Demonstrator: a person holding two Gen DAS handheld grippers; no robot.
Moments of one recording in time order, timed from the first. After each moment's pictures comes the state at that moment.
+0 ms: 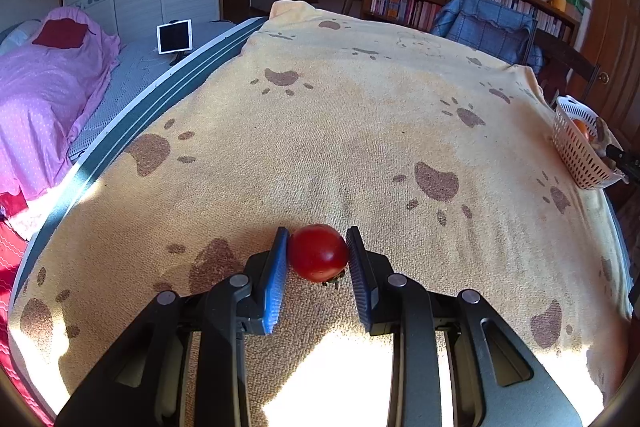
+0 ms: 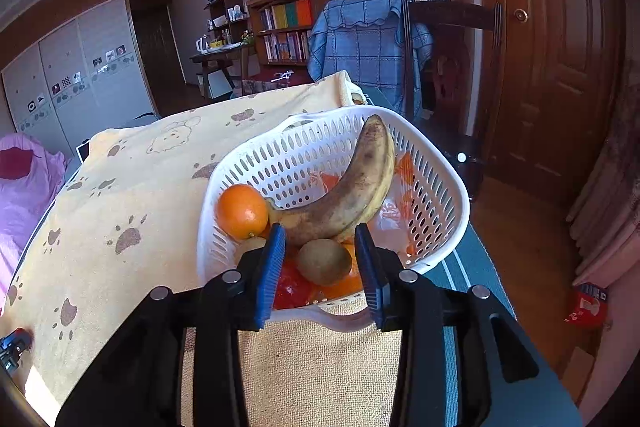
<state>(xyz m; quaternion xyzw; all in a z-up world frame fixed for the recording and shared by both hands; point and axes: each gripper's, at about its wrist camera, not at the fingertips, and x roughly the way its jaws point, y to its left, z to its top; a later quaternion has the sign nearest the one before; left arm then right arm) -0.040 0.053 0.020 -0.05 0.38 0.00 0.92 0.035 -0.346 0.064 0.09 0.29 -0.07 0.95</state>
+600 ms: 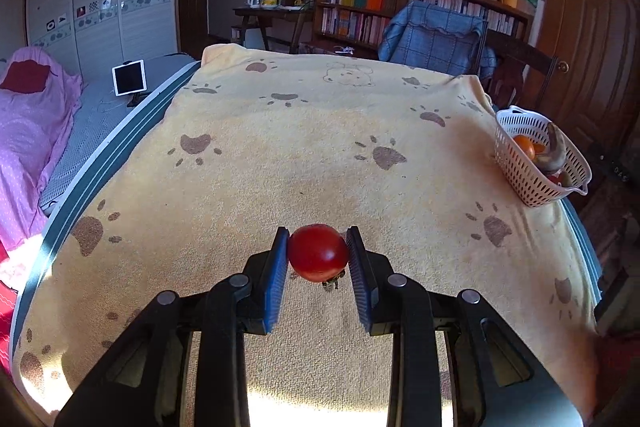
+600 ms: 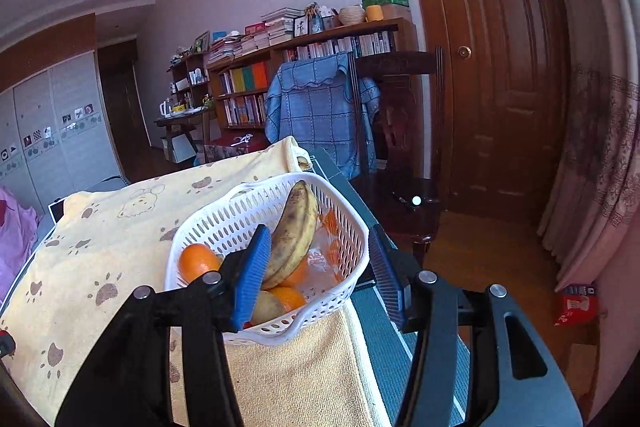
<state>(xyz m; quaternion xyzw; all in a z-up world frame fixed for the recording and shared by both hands) -0.017 -0.022 0.066 -0.01 0.34 -0.08 0.94 -0.010 -0.369 0.082 0.10 0.17 -0.16 0.97</state>
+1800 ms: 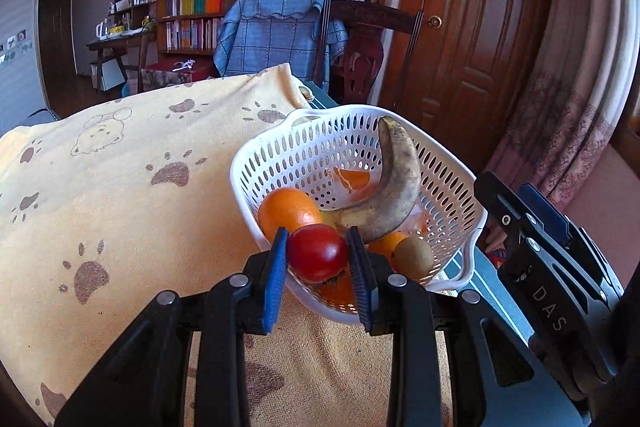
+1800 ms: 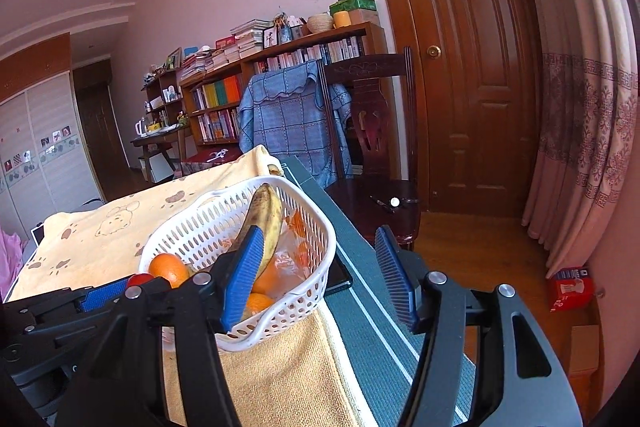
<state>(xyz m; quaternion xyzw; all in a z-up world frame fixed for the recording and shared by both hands) 0.077 -0.260 0.067 0.04 0.32 -0.31 0.89 -0.019 -0.376 0.063 0.12 0.15 -0.21 0.96</state>
